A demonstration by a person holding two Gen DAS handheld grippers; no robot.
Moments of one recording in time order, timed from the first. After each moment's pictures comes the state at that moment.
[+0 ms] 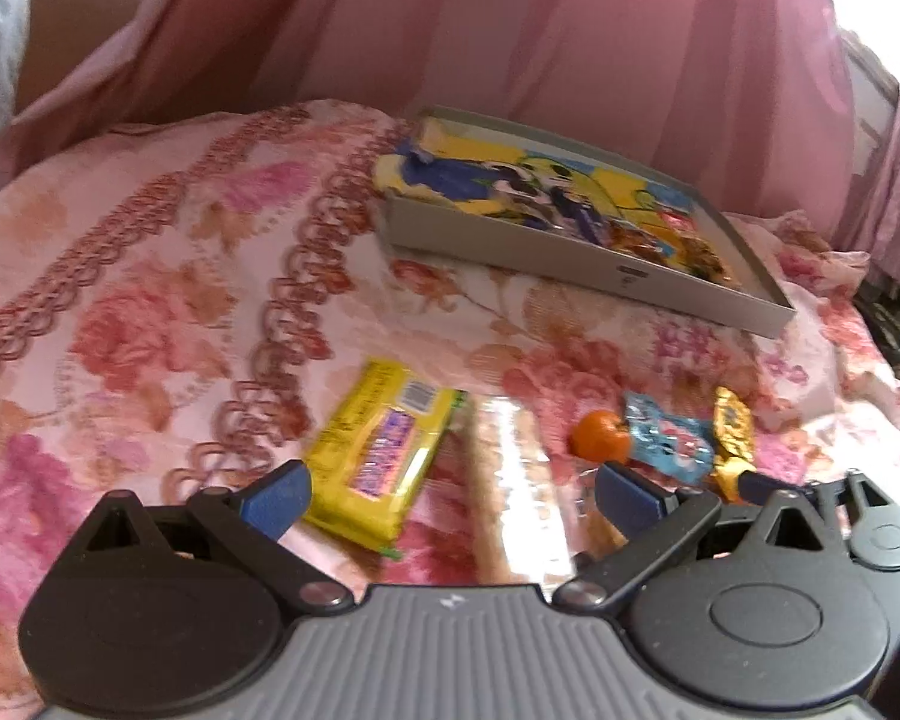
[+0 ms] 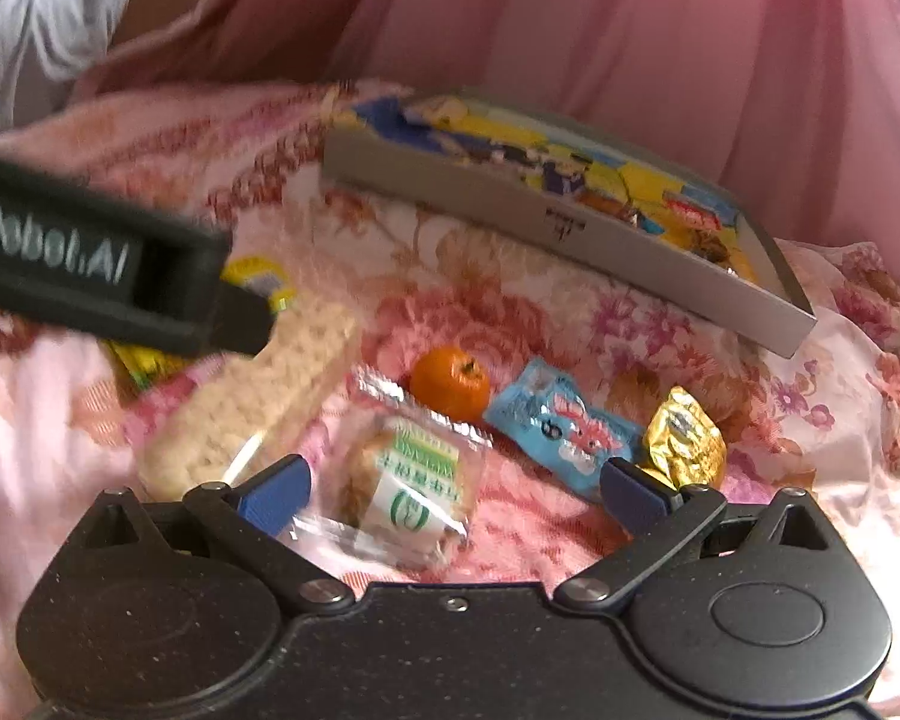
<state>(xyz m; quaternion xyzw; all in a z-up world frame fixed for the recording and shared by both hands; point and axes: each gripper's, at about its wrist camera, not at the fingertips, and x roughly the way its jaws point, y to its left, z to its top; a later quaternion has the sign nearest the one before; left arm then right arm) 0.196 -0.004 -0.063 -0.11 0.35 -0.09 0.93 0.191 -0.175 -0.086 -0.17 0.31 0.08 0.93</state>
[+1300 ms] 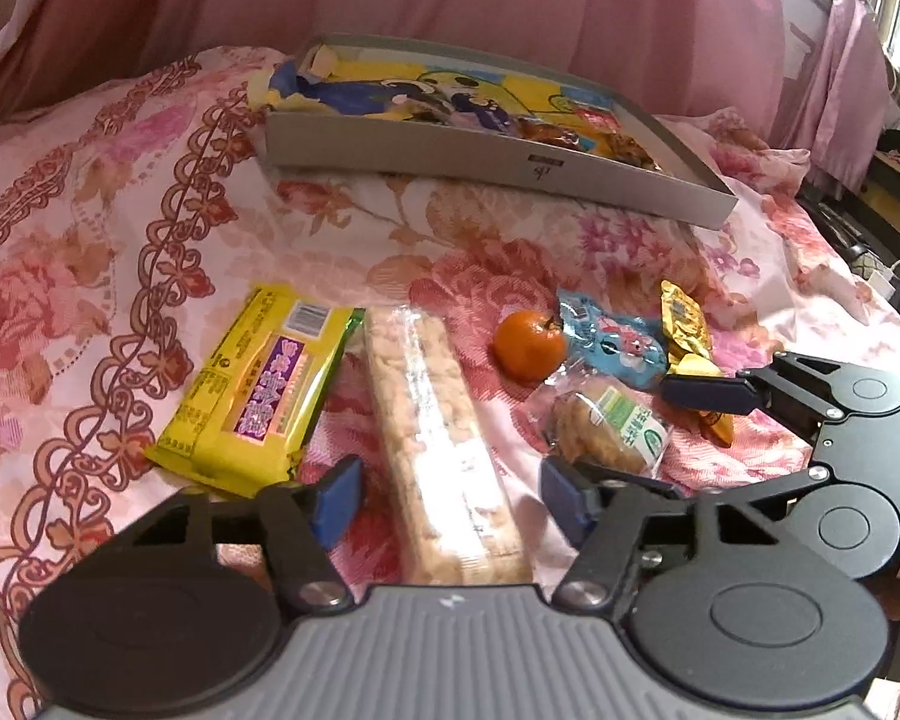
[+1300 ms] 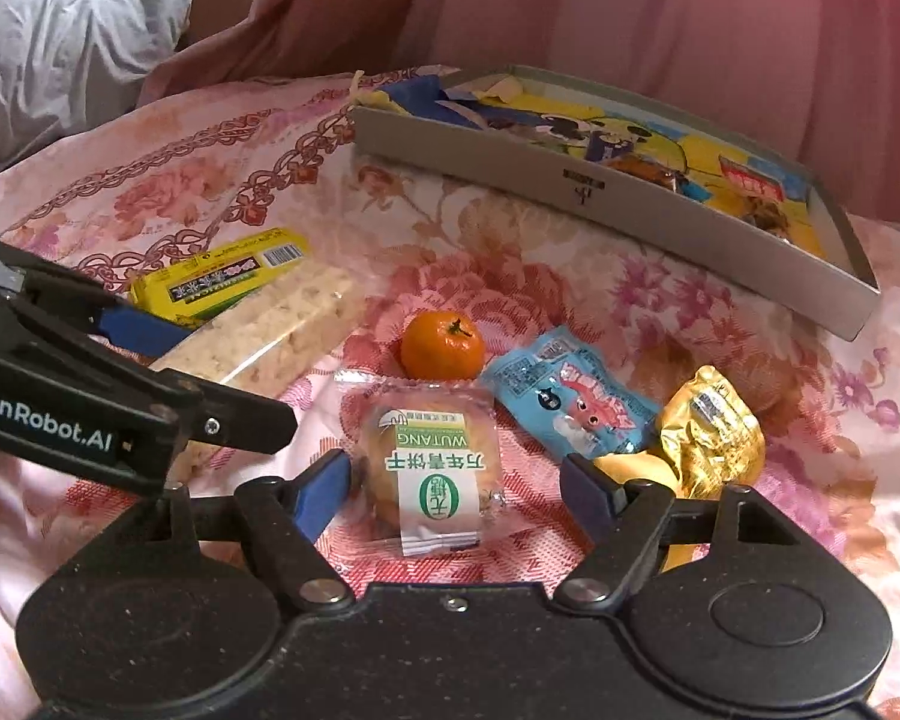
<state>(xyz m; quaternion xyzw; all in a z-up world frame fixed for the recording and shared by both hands) 0.203 -0.034 -0.092 -0.06 0.39 -0.16 0.91 0.207 -0.225 -0.088 -0.13 0.33 0.19 0.91</state>
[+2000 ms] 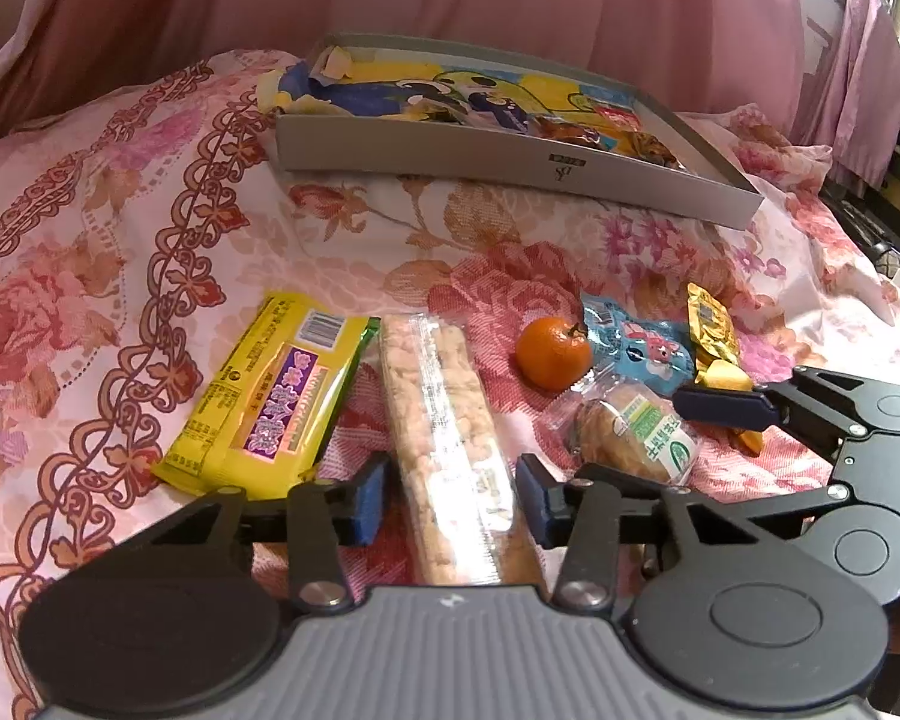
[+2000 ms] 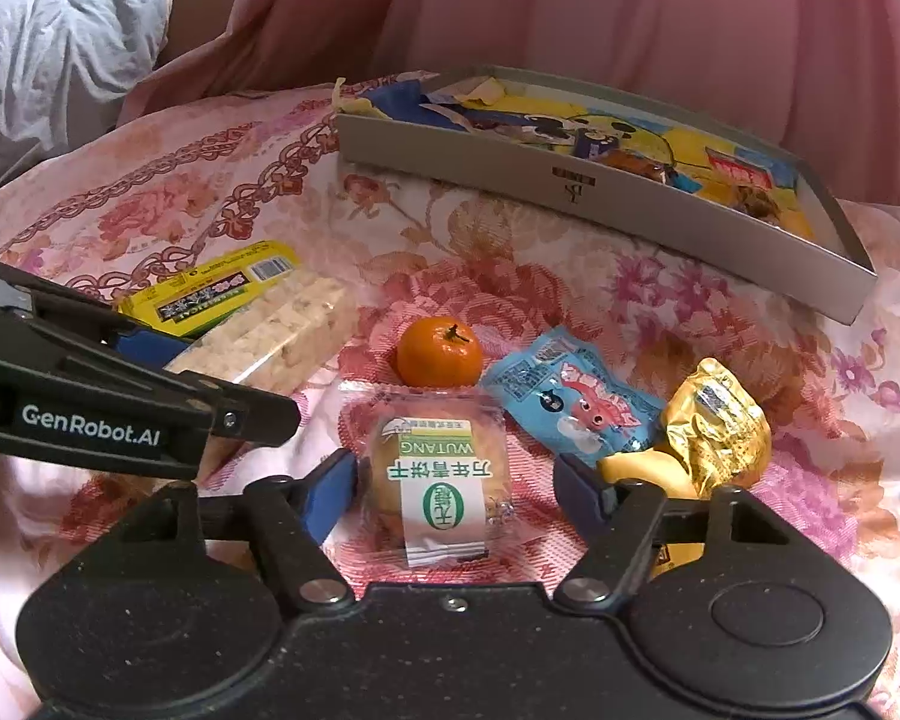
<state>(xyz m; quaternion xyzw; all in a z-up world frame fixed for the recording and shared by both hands) 0.211 -0.039 -0.094 -0.04 0.39 -0.14 0.91 0.209 -0.220 -0.091 -0.11 0.33 0.18 0.92</state>
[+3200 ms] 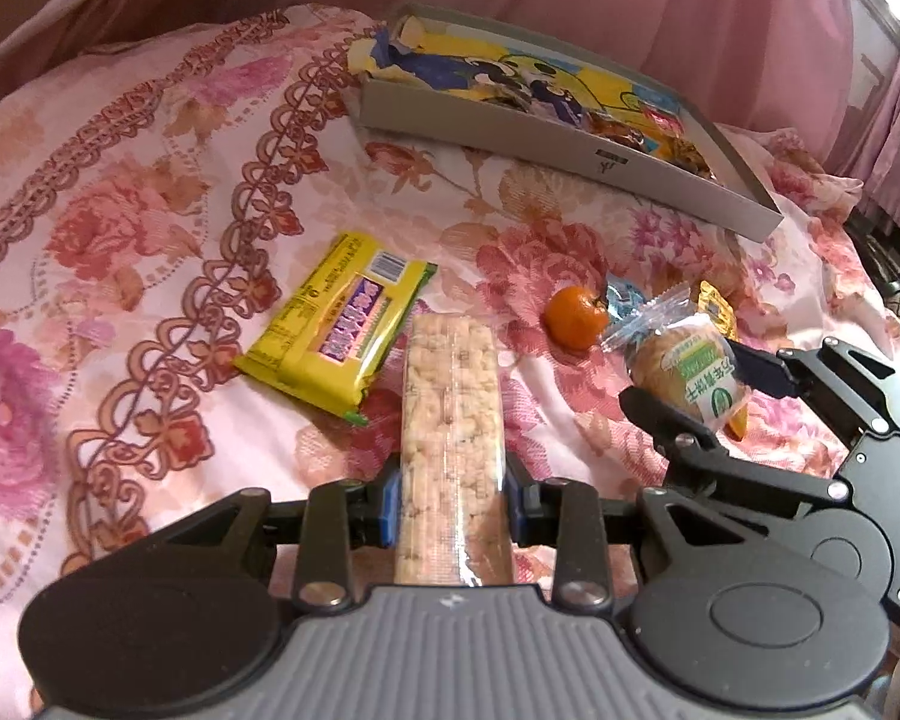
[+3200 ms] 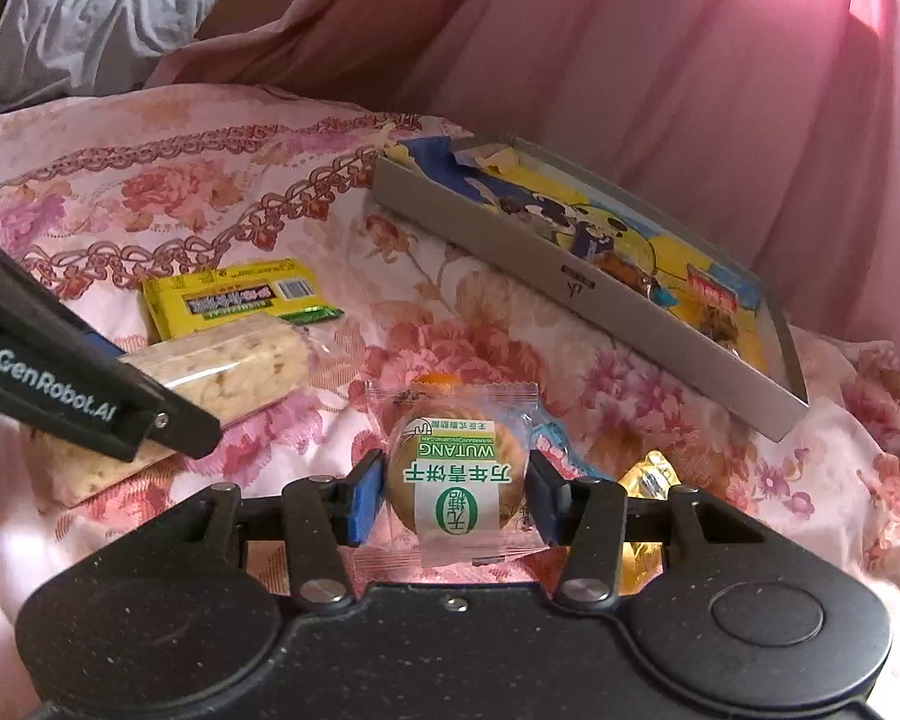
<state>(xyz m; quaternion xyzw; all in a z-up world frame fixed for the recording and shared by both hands) 0.181 -0.018 -0.077 -0.10 0.43 -0.10 0.89 0.175 -0.192 -0.070 -0.23 0.26 0.14 0.93</state>
